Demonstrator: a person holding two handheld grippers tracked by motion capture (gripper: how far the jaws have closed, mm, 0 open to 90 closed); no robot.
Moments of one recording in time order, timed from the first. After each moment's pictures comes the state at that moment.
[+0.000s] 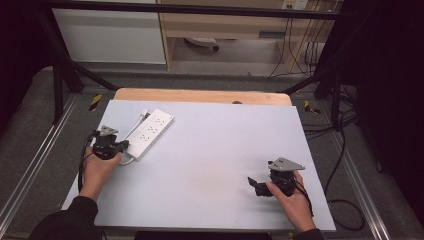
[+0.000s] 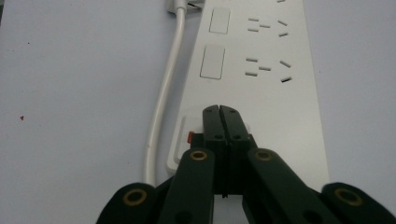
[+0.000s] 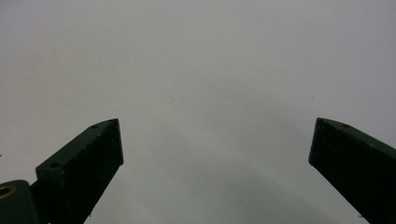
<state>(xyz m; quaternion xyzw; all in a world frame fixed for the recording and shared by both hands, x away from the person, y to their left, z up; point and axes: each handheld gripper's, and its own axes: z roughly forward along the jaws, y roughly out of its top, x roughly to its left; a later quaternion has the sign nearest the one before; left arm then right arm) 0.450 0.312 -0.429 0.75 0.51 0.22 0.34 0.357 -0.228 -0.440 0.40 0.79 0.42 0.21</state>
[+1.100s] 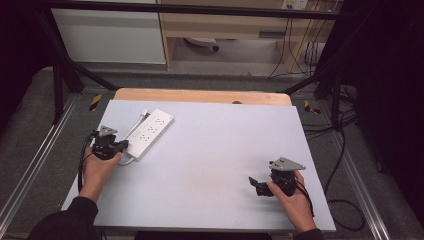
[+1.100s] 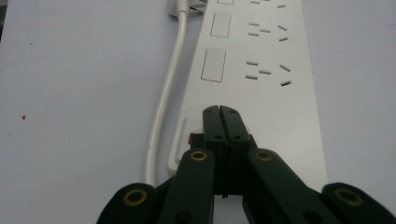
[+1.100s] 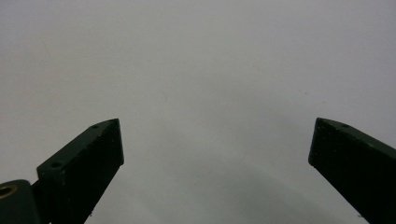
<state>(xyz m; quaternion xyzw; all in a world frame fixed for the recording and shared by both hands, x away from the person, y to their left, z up) 0.449 0.314 -0.428 0.75 0.52 0.22 0.35 0.357 -0.231 -0.441 0.41 0.79 0.41 0.21</state>
